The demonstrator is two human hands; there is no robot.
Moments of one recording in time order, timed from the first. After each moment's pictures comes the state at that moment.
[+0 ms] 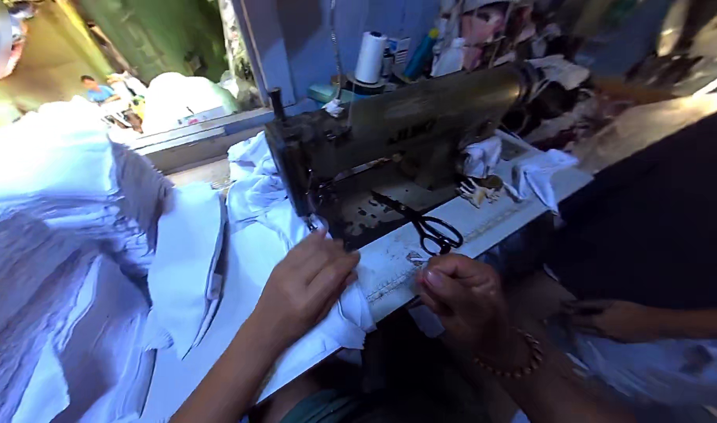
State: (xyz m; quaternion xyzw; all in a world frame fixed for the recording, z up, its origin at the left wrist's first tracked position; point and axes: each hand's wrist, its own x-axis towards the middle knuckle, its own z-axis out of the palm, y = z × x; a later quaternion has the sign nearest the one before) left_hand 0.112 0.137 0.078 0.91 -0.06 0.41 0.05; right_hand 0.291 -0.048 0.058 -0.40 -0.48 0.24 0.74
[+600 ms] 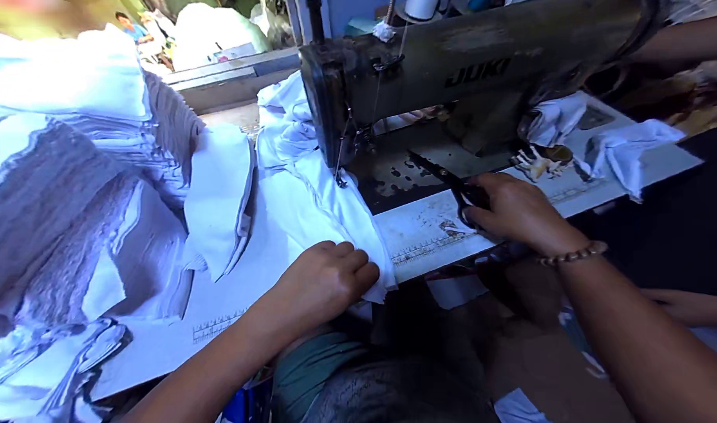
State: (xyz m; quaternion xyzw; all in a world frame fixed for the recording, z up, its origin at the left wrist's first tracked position) left_hand 0.074 0.101 0.082 0.98 -0.03 0.19 -0.01; right_hand 0.404 -0.011 0.061 -0.83 -0.53 0.10 0.14
